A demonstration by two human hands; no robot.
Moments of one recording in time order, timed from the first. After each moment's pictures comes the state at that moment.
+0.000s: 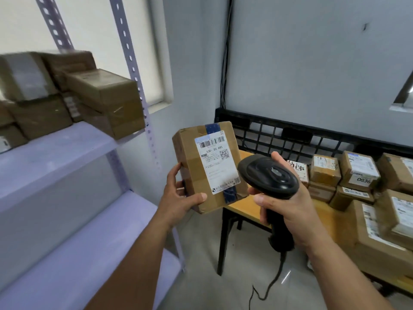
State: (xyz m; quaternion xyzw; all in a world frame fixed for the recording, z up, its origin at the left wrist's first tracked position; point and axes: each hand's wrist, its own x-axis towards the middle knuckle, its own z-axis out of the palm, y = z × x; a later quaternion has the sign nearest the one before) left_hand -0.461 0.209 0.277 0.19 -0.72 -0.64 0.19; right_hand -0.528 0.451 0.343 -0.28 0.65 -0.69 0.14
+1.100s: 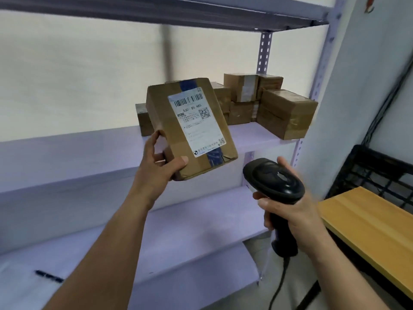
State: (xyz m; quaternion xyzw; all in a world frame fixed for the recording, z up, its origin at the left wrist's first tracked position) left_hand -0.088 0.144 0.386 0.39 -0.62 -0.47 0.49; right_hand -0.314 0.308 0.368 -0.47 0.54 -0.62 0.33
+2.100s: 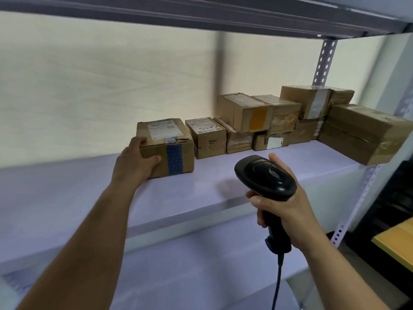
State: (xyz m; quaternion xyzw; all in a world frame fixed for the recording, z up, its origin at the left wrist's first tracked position) left_hand 0.074 -0.057 0.413 0.59 -0.68 -0.21 0.40; right_hand -0.176 0.130 0.387 -0.50 0.54 -0.60 0.33
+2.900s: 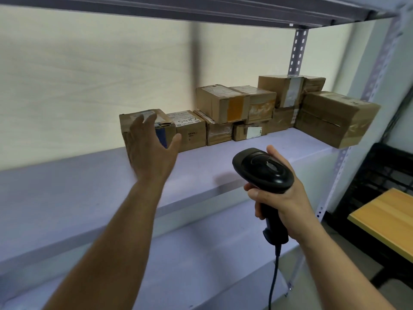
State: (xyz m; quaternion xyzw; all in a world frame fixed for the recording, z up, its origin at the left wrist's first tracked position) left_hand -0.005 -0.030 0.410 0.47 -0.69 -0.04 0.55; right_hand -0.196 0.155 0.378 -0.49 0.54 -0.62 0.30
